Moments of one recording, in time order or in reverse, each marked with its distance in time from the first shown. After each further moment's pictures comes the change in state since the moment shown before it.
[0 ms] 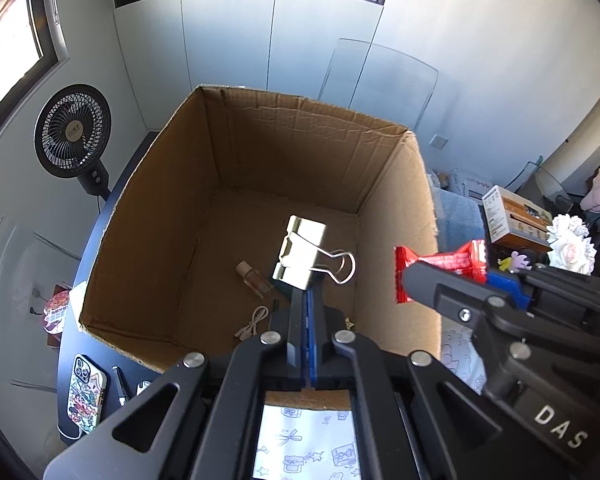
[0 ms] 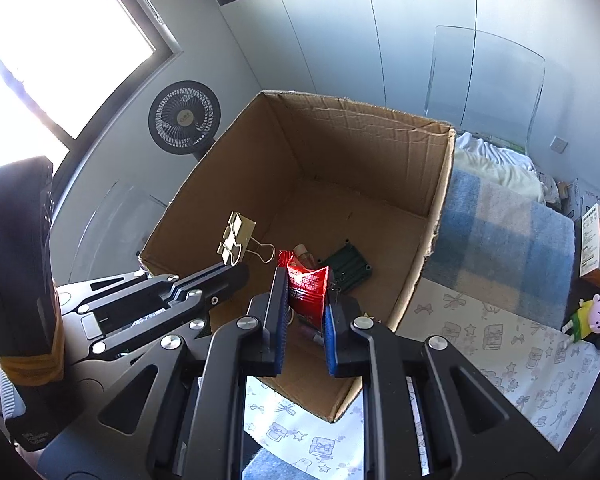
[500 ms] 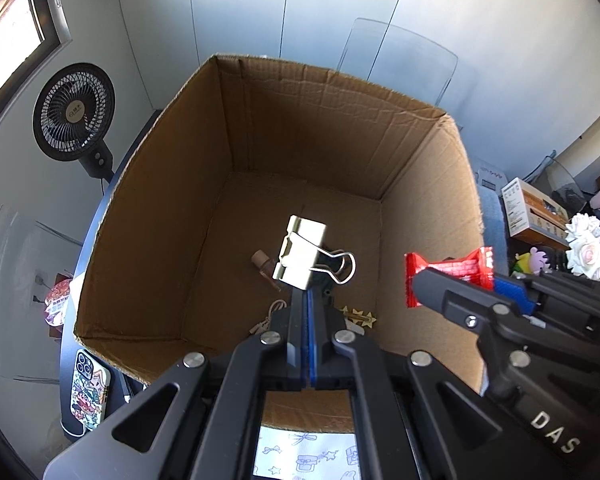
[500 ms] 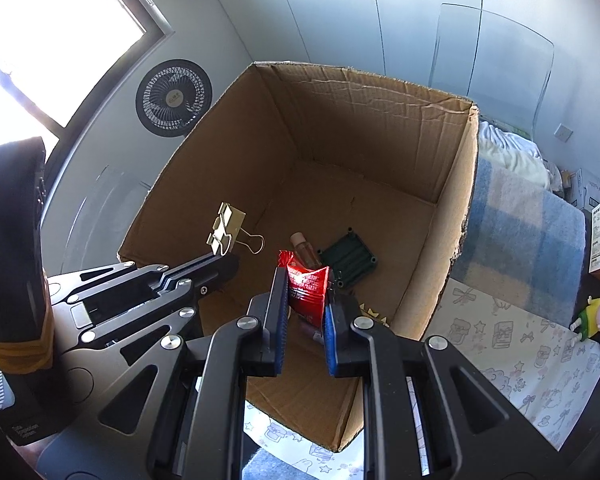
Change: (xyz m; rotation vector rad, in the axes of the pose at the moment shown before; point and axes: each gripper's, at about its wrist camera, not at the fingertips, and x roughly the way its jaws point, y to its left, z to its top) left arm 0.032 0.023 0.003 -0.028 0.078 0.018; right arm 0.037 -0.002 0.007 0.009 0.073 -0.014
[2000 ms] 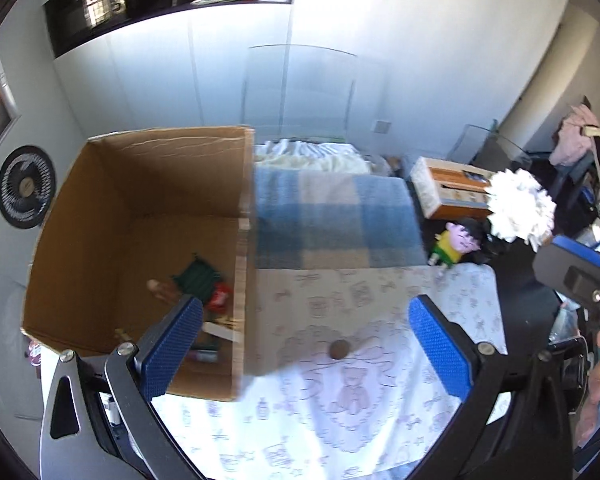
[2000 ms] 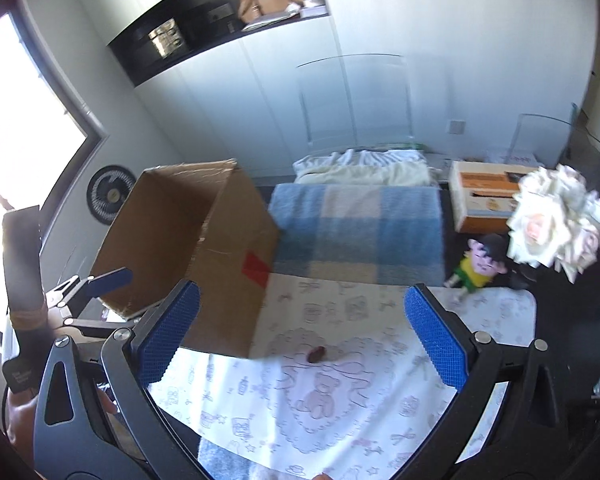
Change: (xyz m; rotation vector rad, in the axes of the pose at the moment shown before) left arm -0.049 -0.182 -0.042 0.237 -0.102 -0.106; right arm -0.194 -0.175 -0.109 0.263 -0.287 -0.170
